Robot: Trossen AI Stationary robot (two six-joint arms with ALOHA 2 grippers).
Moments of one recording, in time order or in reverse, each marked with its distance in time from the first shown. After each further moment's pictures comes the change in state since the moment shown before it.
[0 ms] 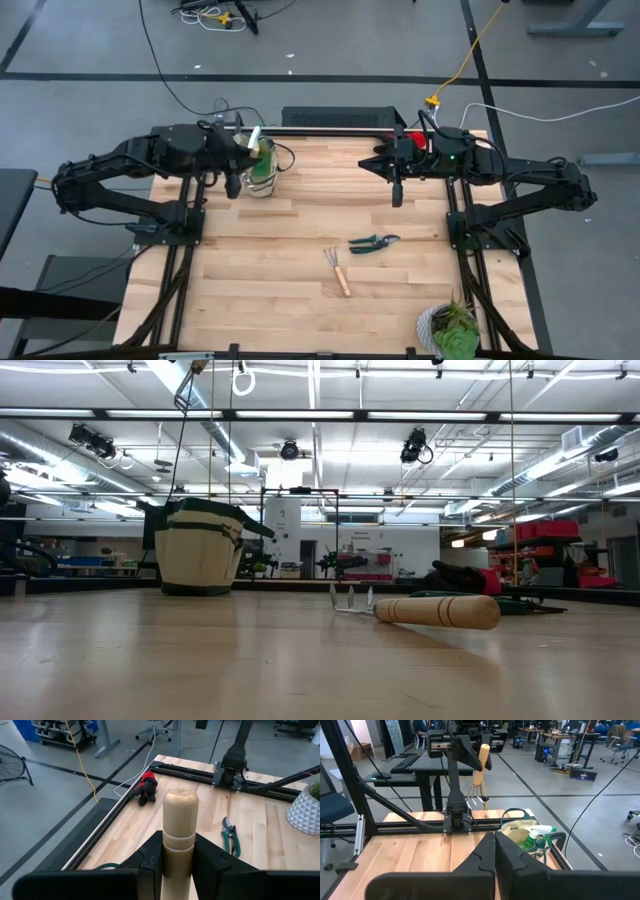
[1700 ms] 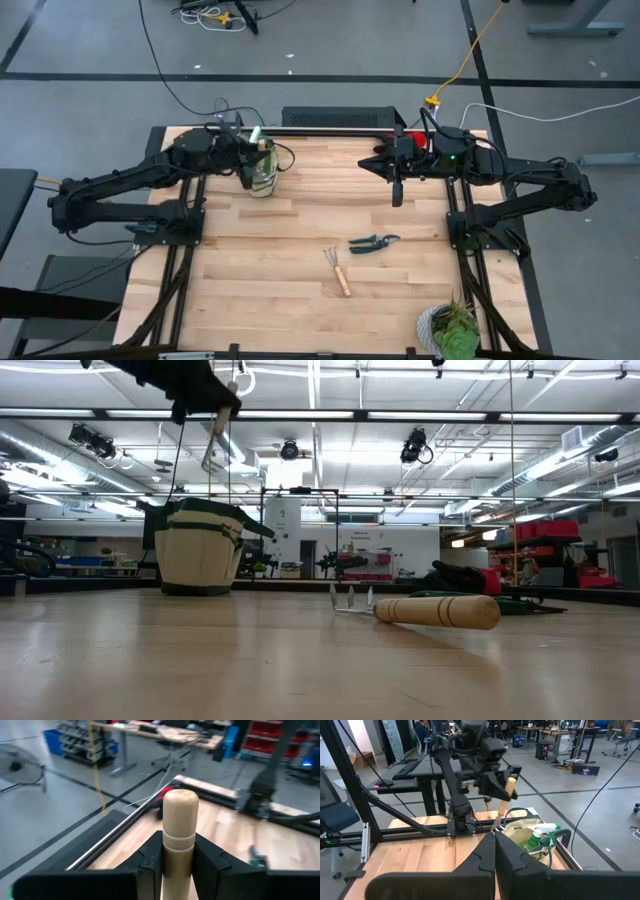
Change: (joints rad) left arm 0.264 -0.125 -0.489 0.542 0.155 0.001; right arm 0.000 0.000 0.000 0.008 -0.001 0.063
